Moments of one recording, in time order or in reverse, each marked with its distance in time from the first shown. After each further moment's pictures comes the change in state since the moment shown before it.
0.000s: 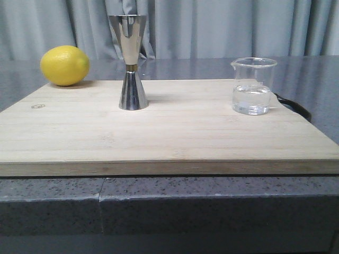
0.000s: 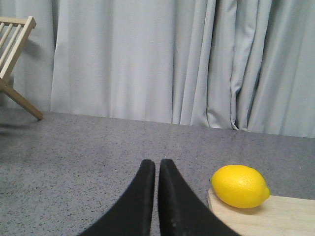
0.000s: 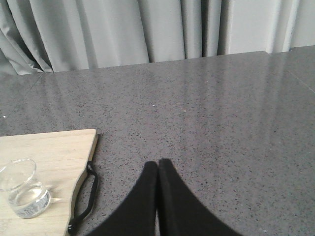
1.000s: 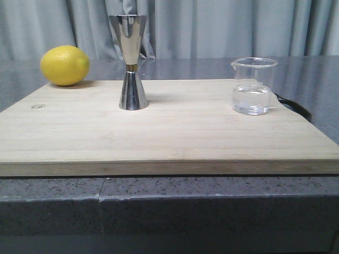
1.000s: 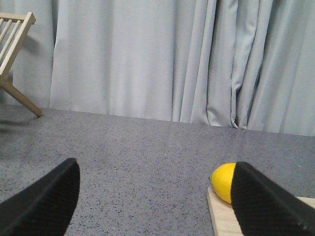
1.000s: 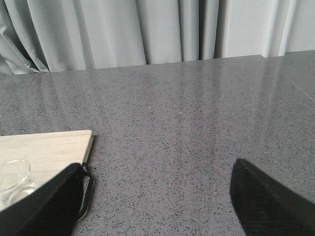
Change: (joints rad) left arm 0.000 0.008 0.000 -0.004 0.002 0.000; right arm 0.000 0.002 0.000 -0.022 -0.002 0.002
